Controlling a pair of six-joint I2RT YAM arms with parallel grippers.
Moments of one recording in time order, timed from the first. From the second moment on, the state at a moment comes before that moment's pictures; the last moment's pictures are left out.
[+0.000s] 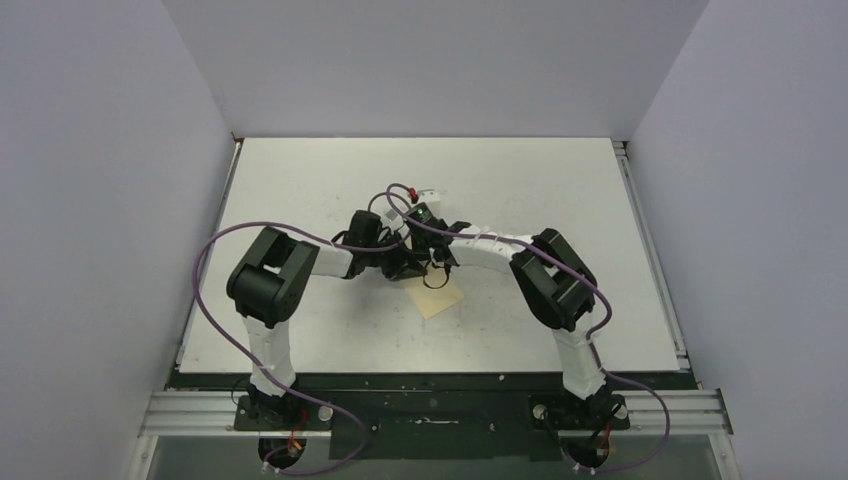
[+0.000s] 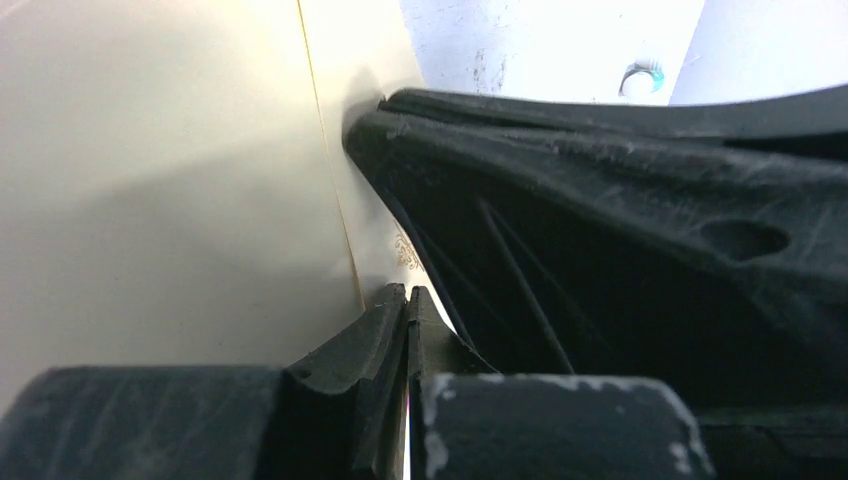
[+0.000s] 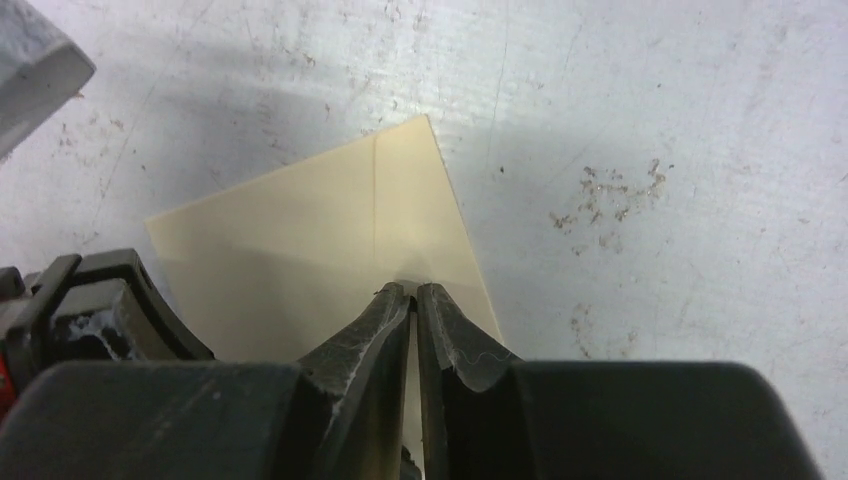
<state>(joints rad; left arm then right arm) -0.45 1.96 0.92 0.26 0.58 -0.91 0.76 2.08 1.39 -0.20 0.27 0.48</state>
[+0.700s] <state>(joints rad) -0.44 1.98 0.88 0.34 0.64 -1.03 0.71 1.81 1.17 -0.22 0.21 0.47</state>
